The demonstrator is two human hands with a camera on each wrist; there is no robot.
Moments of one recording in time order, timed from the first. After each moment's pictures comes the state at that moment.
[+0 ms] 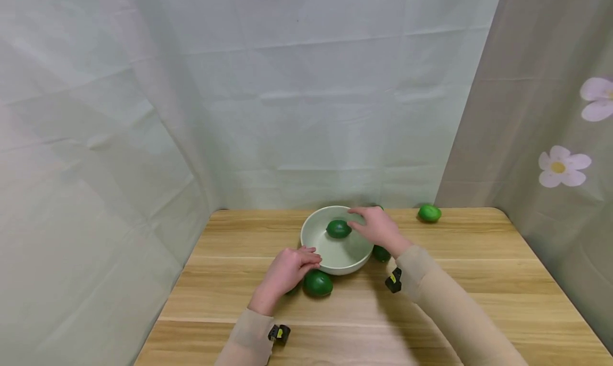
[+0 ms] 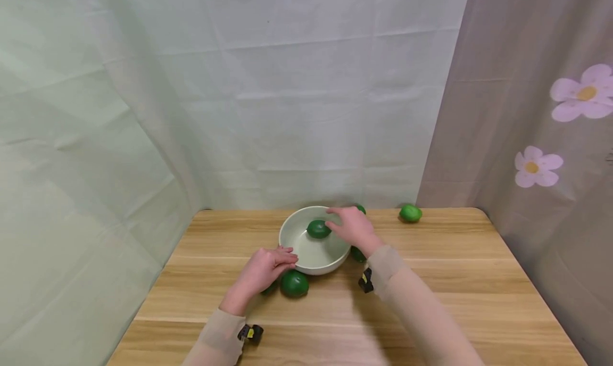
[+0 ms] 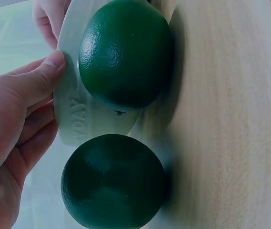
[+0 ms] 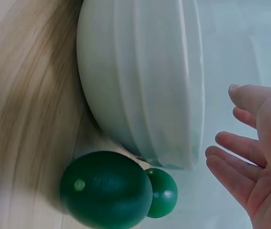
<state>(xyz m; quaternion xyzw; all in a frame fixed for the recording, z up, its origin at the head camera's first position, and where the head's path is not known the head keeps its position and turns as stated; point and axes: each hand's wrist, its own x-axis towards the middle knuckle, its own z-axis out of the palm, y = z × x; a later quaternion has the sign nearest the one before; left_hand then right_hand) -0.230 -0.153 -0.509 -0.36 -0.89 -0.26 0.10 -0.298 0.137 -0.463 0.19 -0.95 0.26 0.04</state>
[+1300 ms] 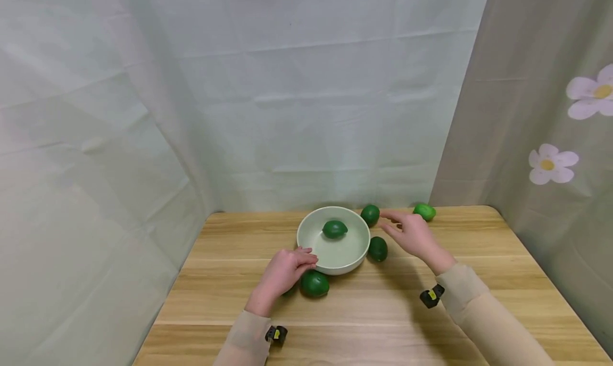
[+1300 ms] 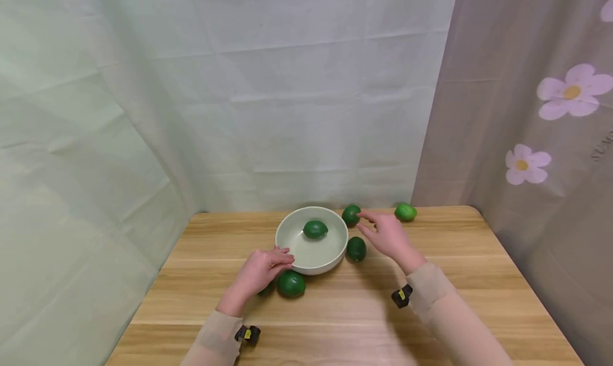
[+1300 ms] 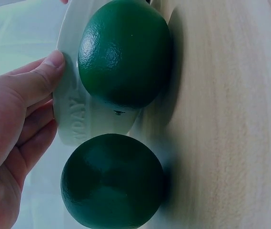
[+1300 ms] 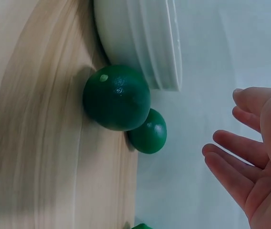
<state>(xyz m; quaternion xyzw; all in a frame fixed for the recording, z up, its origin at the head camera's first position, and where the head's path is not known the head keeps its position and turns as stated) -0.228 -0.153 -0.509 -0.36 -0.89 -0.27 0.10 -0.251 0.220 -0.459 0.18 -0.92 0.32 0.12</state>
